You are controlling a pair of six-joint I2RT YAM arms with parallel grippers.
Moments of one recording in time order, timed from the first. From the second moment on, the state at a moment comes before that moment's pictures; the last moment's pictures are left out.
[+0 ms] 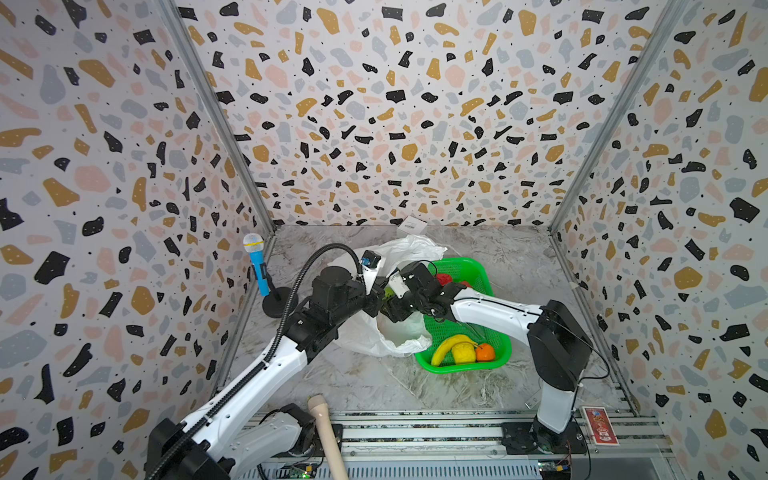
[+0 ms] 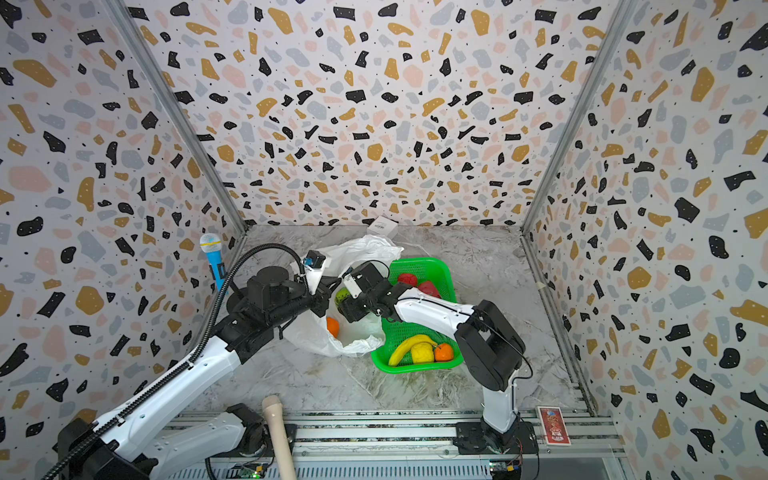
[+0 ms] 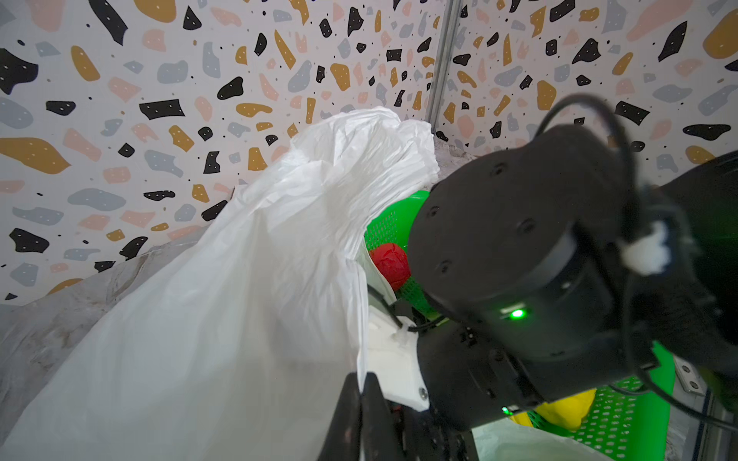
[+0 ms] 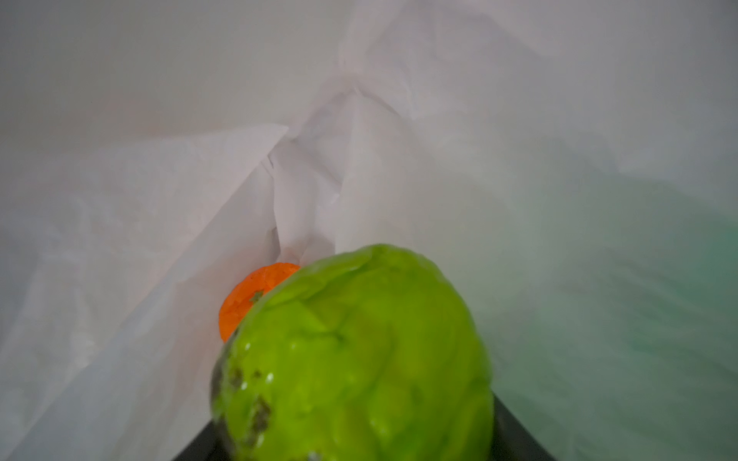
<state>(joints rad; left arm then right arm) -0.52 1.04 0.86 -0.16 0.21 0.02 0.86 1.88 1.38 -0.28 -0.16 0.12</state>
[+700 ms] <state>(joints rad) -0.52 1.02 0.84 -0.13 0.20 0.01 0.80 1.40 0.99 -0.13 -0.07 0.16</state>
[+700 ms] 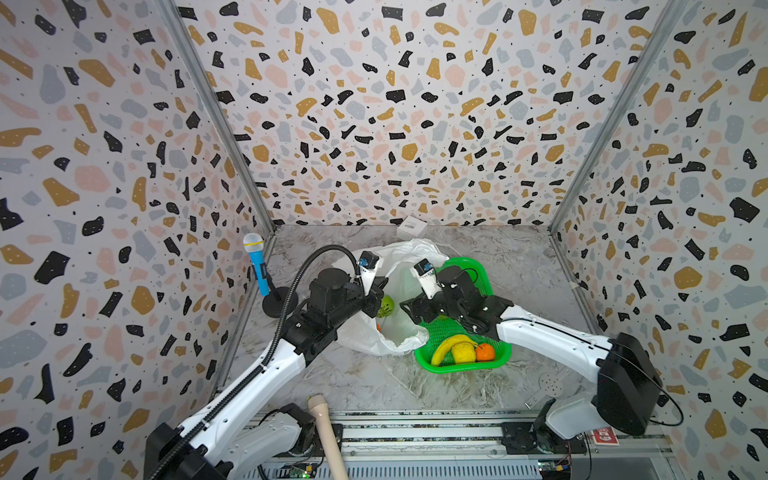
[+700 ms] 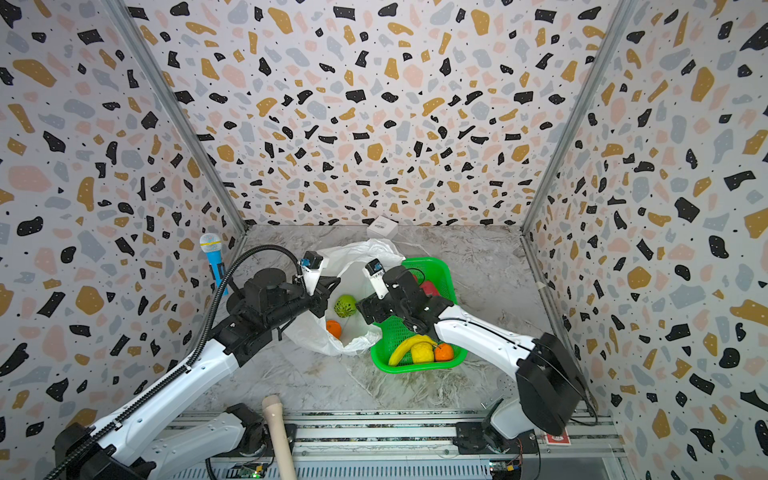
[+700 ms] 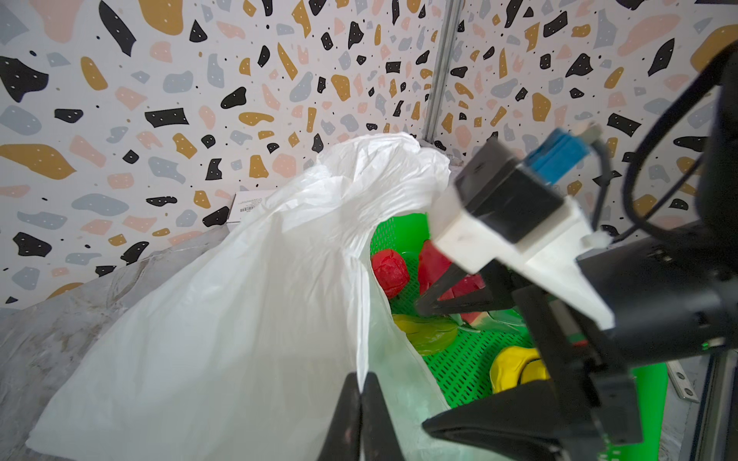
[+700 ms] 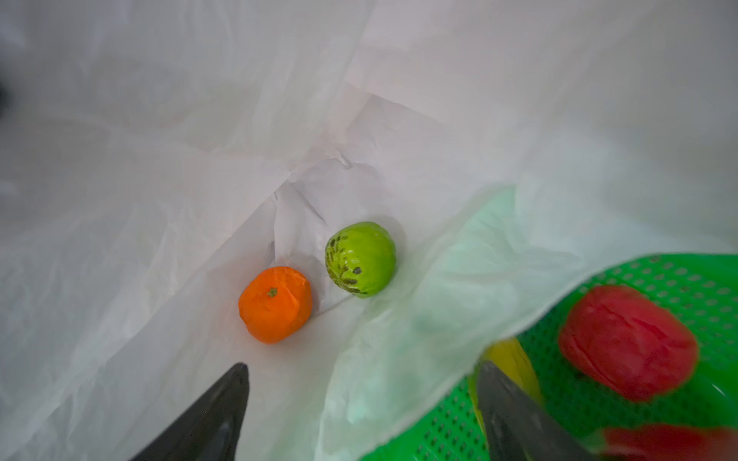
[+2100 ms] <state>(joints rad) -0.52 1.04 0.84 -0.13 0.20 0.01 0.63 1.82 1.18 -0.35 -0.15 0.19</state>
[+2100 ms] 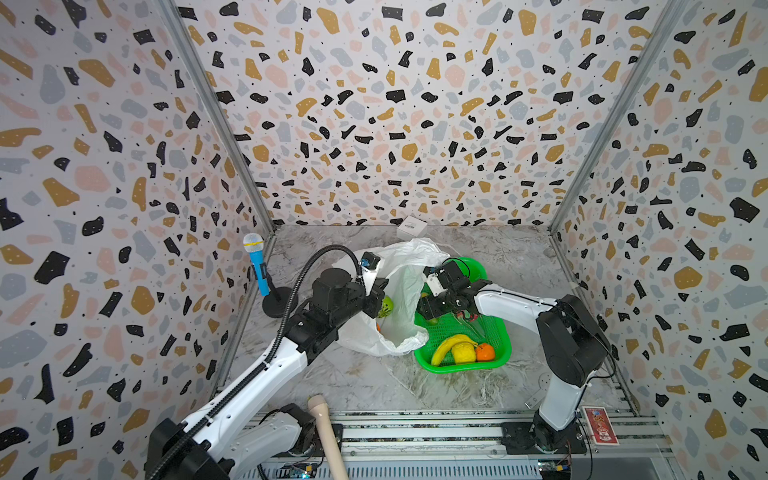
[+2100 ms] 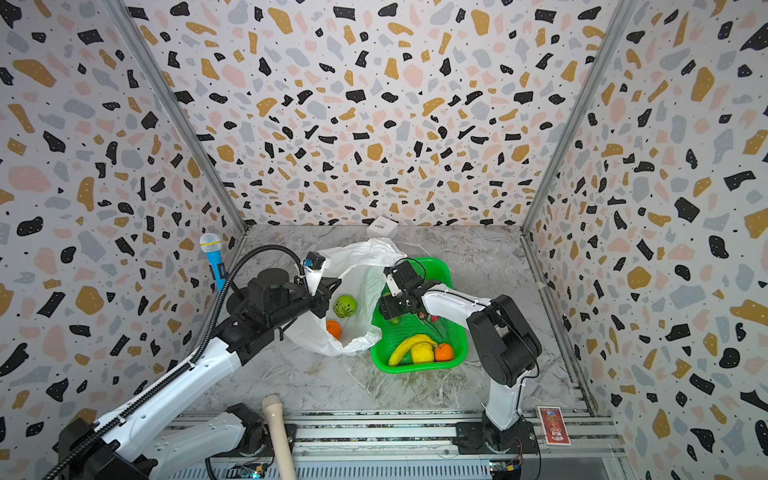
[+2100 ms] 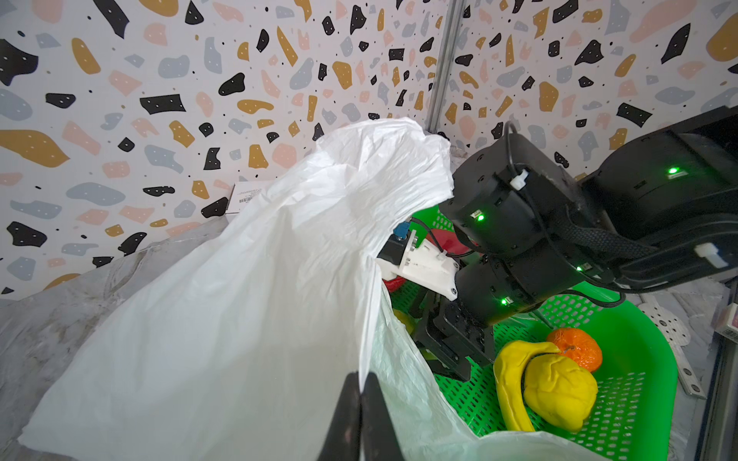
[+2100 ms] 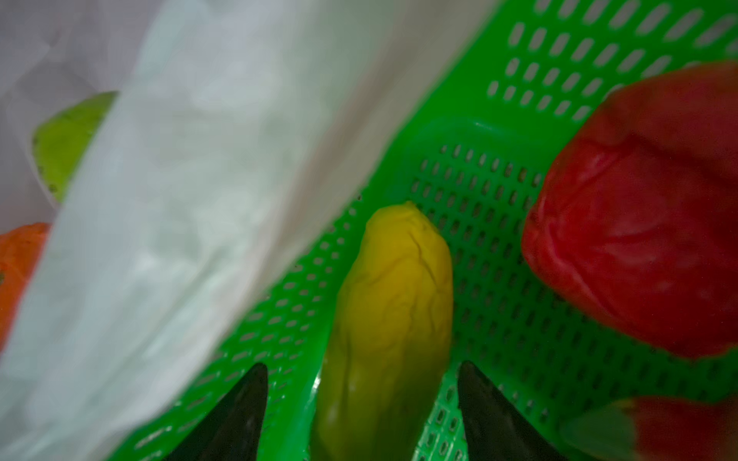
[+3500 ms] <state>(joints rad) -0.52 1.06 0.84 -0.13 0.20 0.01 0.76 1.22 0.83 -0.31 -0.15 0.24</state>
